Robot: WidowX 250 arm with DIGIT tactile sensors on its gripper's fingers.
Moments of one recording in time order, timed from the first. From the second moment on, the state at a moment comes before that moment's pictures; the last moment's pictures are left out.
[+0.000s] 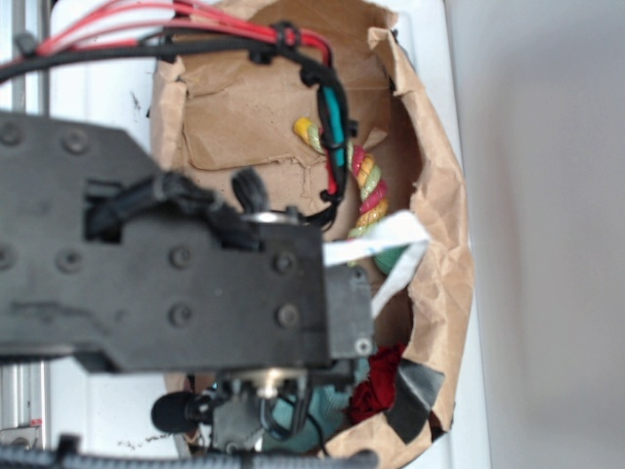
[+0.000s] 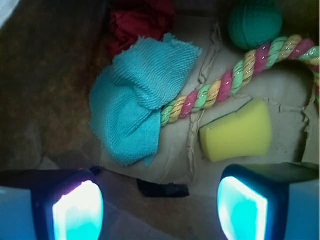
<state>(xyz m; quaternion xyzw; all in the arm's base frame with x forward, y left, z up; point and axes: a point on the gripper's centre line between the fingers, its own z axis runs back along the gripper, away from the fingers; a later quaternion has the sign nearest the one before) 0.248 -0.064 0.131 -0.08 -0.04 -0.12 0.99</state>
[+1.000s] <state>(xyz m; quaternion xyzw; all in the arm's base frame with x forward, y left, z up) 0.262 -0.054 0.137 -0.12 -0.11 -0.12 0.98</state>
